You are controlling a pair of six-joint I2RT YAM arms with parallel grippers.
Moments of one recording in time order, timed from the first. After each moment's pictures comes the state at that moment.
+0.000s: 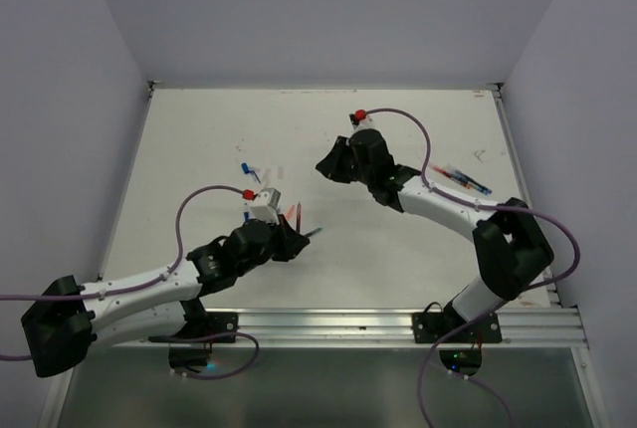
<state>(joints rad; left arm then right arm) -0.97 0.97 0.40 0.09 -0.20 -0.88 0.66 1.57 1.01 0.09 -0.02 0.73</state>
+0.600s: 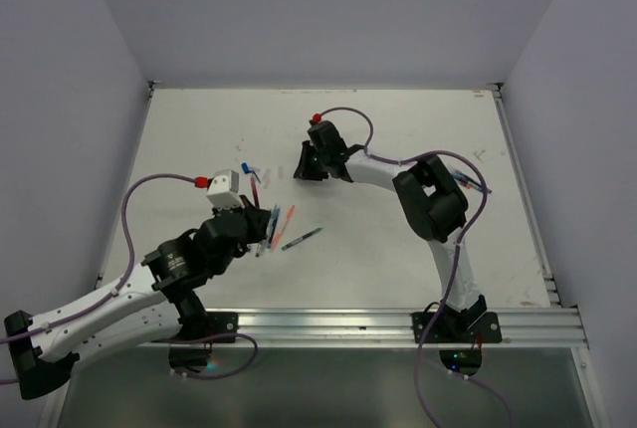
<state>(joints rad) -0.97 0.70 0.62 -0.42 -0.59 -0.83 0.66 2.18 1.52 -0.11 -0.09 0.68</state>
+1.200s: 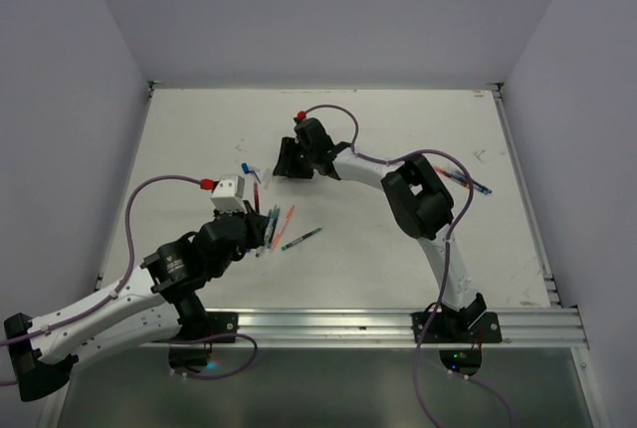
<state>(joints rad) -0.97 0.68 0.62 -0.46 -0.59 -0.74 0.70 2.29 1.68 -0.12 -0.16 0.70</state>
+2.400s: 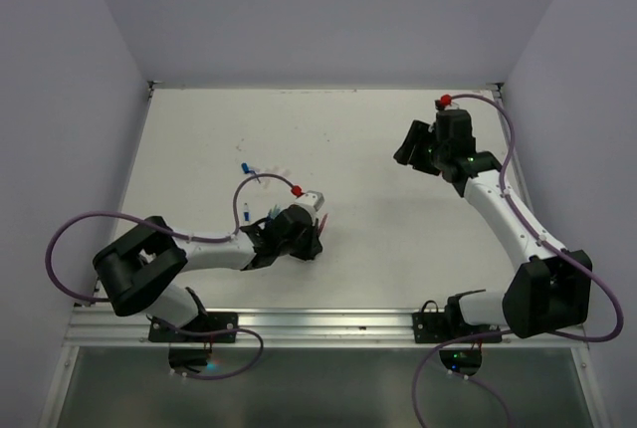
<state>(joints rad) -0.95 1.49 0.57 0.15 -0.06 -0.59 0.21 1.33 1.08 -0.44 -0.05 0.50</state>
